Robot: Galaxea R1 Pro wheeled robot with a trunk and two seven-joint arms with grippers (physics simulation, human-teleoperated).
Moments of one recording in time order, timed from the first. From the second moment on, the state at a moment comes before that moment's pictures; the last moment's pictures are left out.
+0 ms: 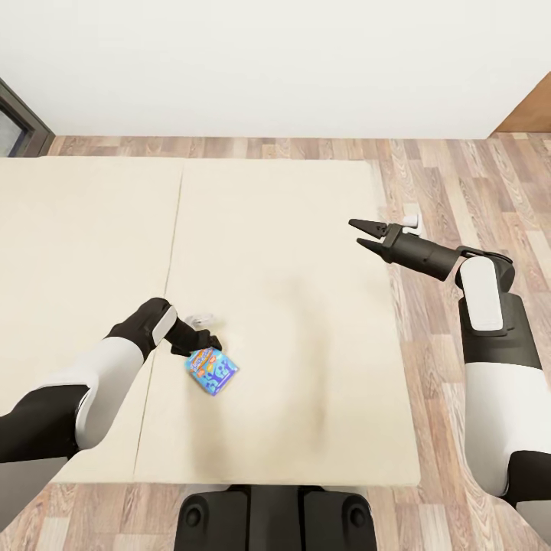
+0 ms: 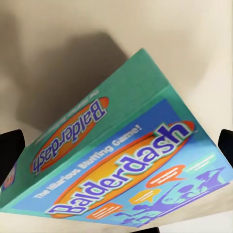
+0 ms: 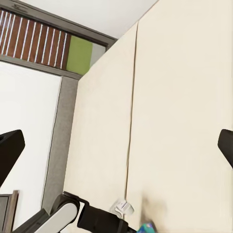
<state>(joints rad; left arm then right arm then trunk) -1.24 0.04 0.03 -0.31 0.07 1.03 -0.22 -1.06 -0.16 -0.15 -1.29 -0.81 1.04 0.48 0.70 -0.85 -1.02</state>
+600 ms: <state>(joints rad) -1.24 0.04 0.03 -0.31 0.07 1.03 -0.22 -1.06 -0.16 -0.15 -1.29 -0.81 1.04 0.48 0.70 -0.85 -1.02</state>
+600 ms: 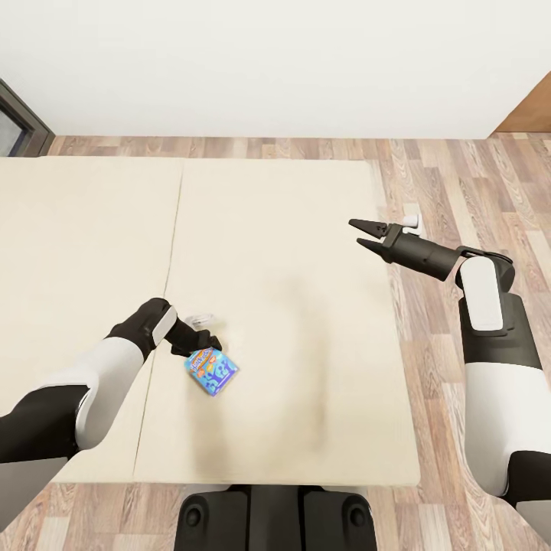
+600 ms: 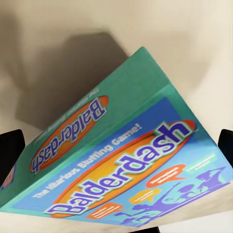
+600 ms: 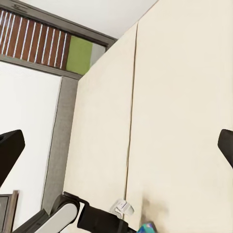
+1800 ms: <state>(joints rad) -1.23 0.07 0.03 -0.30 0.07 1.03 -0.38 -1.06 -0.16 -0.15 -1.29 -0.81 1.04 0.48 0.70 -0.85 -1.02</state>
